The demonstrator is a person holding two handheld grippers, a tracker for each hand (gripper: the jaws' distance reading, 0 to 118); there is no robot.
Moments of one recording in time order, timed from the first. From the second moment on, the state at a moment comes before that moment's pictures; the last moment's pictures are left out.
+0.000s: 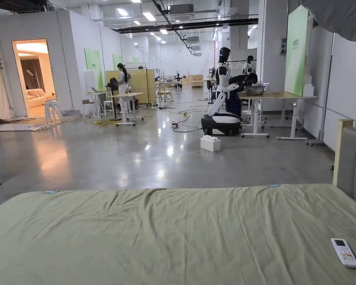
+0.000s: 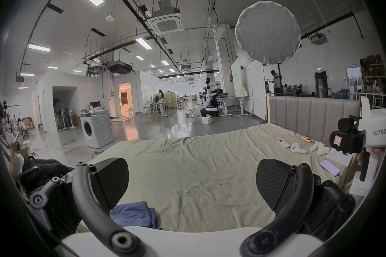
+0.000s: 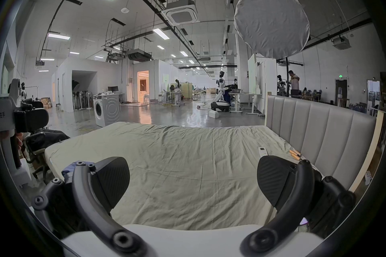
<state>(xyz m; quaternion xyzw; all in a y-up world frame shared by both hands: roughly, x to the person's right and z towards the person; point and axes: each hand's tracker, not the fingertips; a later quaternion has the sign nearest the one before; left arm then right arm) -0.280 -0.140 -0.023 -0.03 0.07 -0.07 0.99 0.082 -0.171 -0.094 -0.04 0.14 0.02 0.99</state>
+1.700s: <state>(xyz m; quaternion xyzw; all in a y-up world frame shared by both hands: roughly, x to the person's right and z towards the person) -0.274 -0.129 -0.027 -0.03 0.03 -0.01 1.00 0.082 -0.132 -0.099 -0.15 0.07 -0.12 0.98</state>
